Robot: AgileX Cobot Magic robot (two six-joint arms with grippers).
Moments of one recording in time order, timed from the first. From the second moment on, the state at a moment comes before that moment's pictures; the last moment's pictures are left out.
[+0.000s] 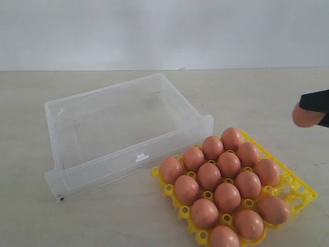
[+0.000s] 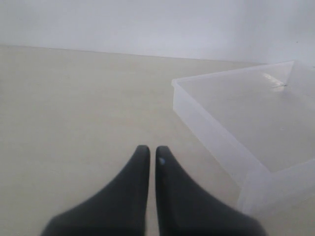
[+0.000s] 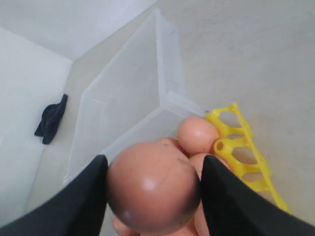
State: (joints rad) left arm 0.00 0.00 0.00 0.04 0.34 -0.08; right arm -0.68 1.55 -0.66 -1.75 -1.21 1.81
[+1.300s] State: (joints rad) left arm 0.00 0.00 0.00 0.04 0.34 -0.08; right arm -0.61 1.49 -0.31 -1.75 -0.88 1.27
